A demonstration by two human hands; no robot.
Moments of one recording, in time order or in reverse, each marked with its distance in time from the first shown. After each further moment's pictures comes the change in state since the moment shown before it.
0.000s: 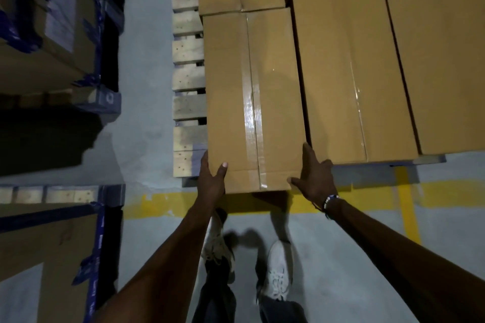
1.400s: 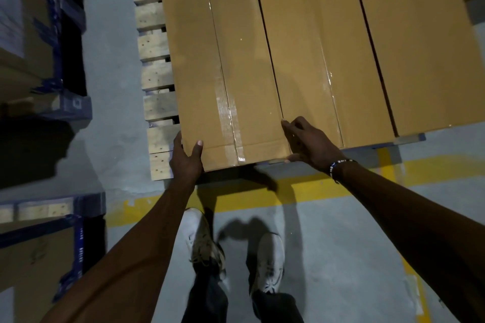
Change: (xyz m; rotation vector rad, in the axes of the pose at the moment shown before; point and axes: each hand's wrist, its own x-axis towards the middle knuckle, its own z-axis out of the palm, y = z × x) left_hand 0.037 0.029 0.018 0.088 0.123 0.074; right_hand 0.068 0.050 -0.061 -0.255 -0.075 -0.538
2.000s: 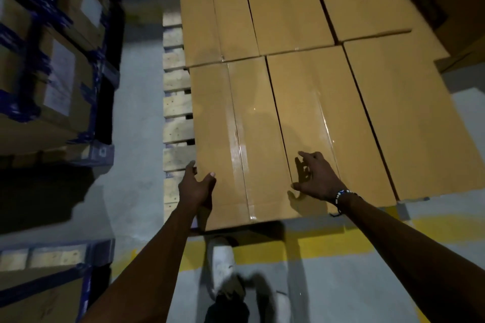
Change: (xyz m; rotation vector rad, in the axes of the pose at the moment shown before) left_hand 0.041 0.090 -0.034 0.032 -0.105 -0.036; right_hand 0.050 -0.021 -0.067 0.235 0.044 0.320
